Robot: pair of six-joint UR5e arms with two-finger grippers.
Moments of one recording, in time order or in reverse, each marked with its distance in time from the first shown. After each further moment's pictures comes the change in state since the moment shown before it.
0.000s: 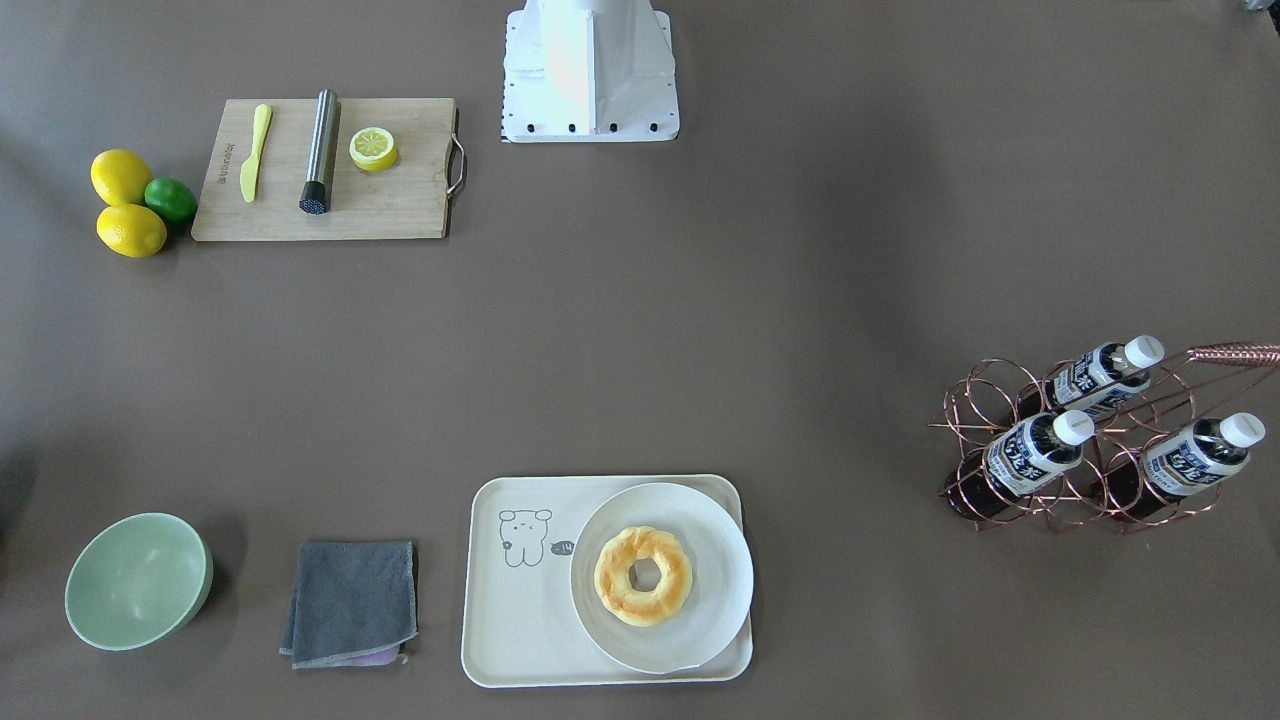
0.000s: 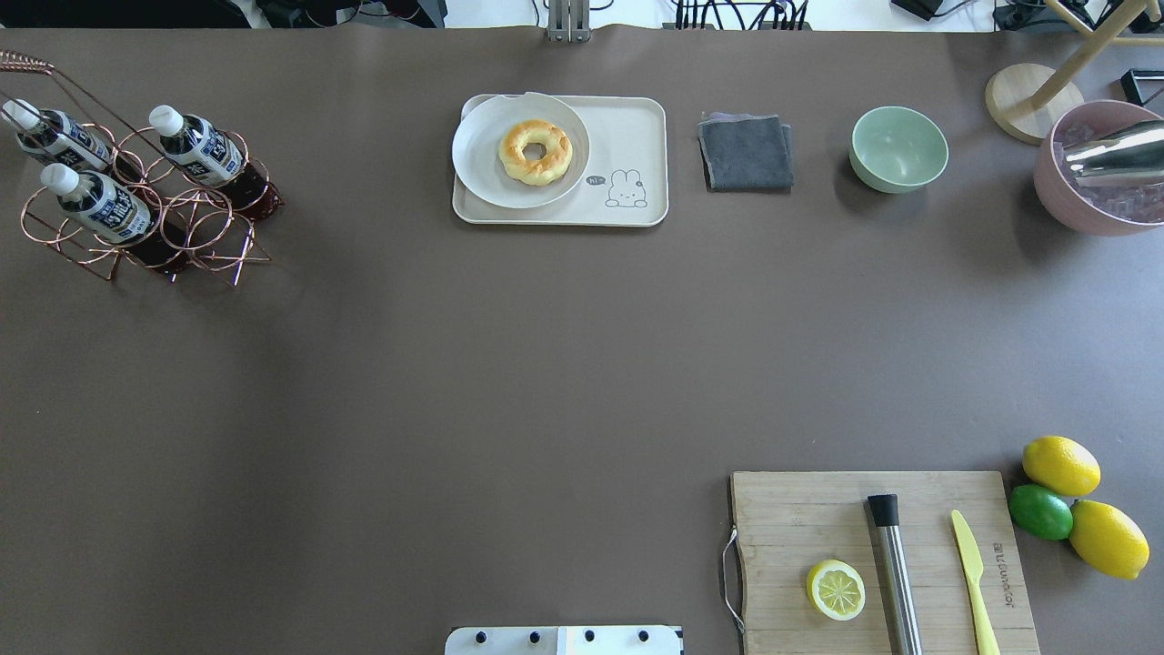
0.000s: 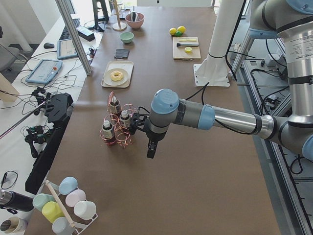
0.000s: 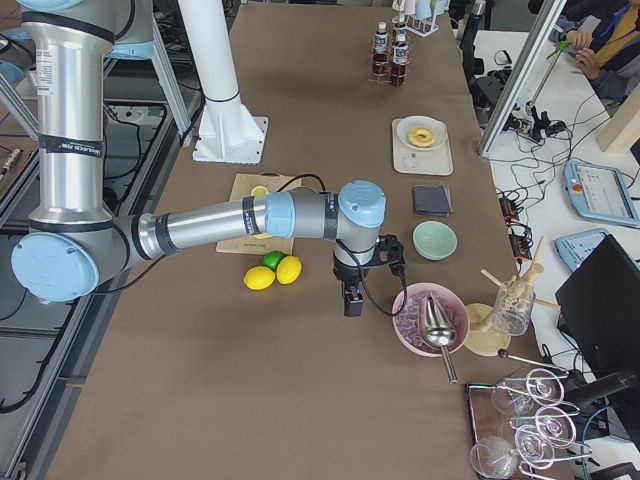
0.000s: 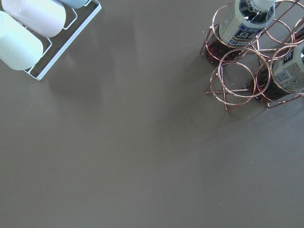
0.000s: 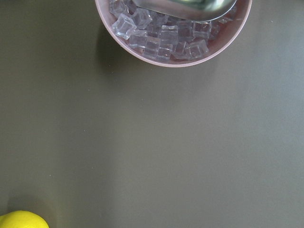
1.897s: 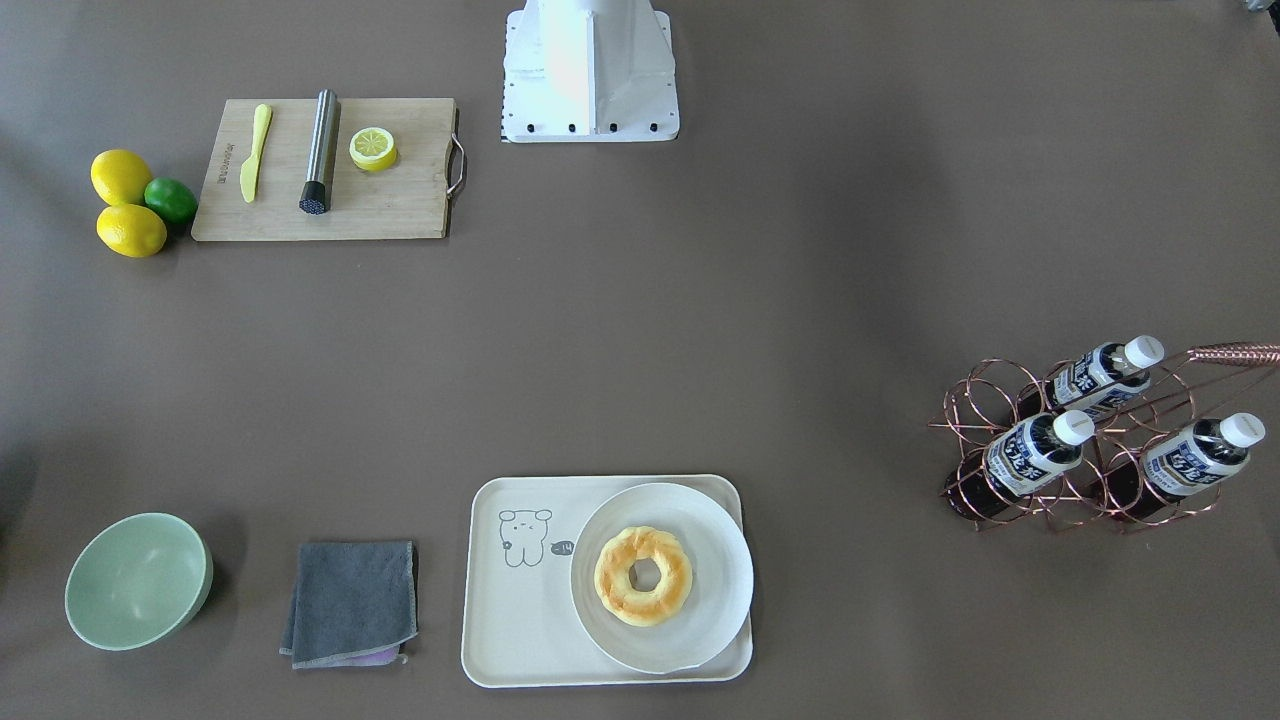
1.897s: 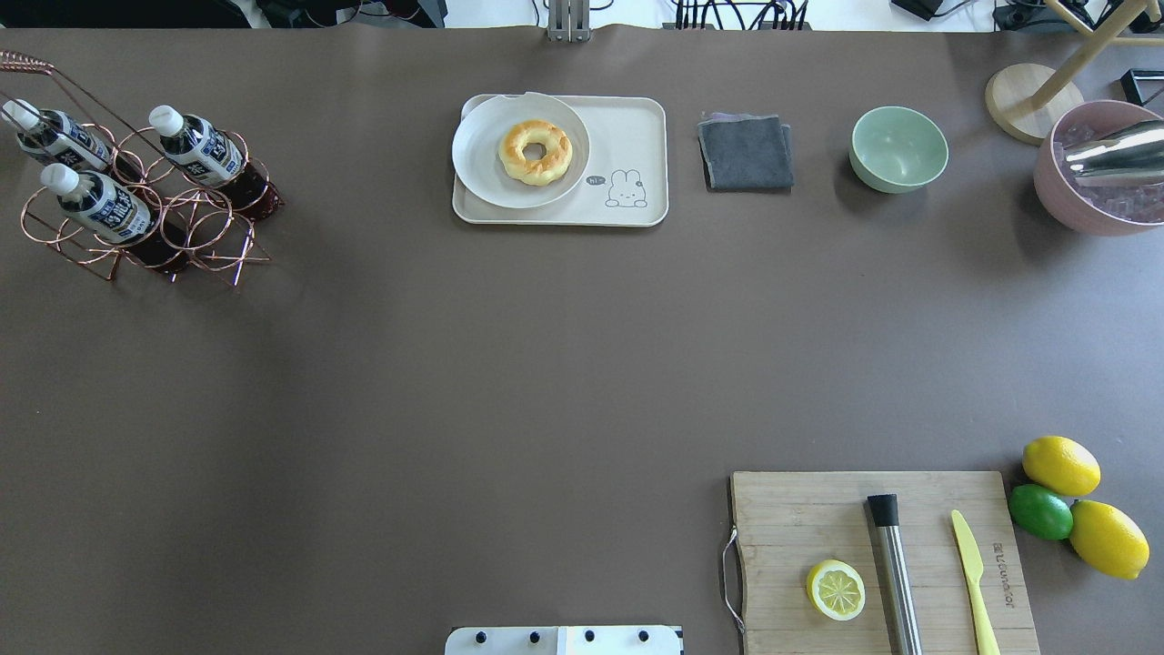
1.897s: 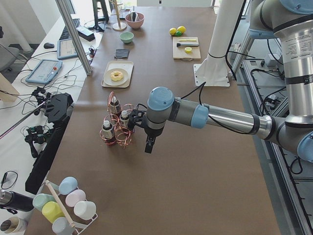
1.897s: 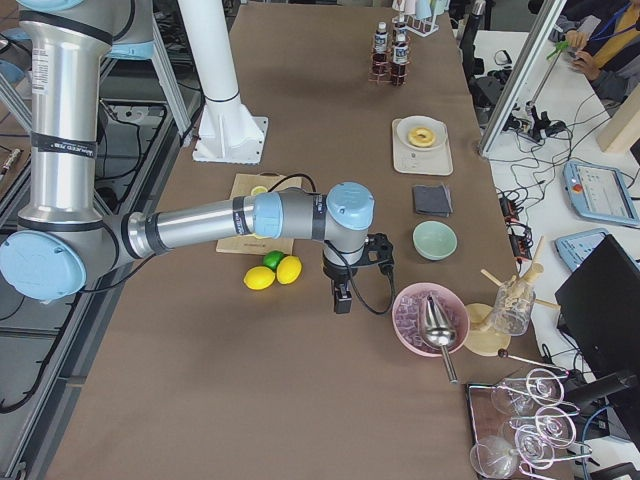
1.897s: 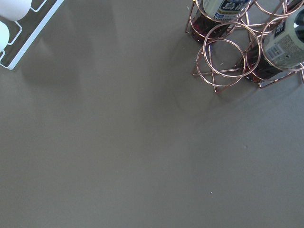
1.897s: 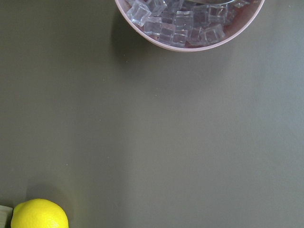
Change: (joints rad) left arm 0.077 -0.013 0.003 -0.042 -0.003 -0.055; right arm -0.001 -0.047 0.038 0.000 0.048 0.006
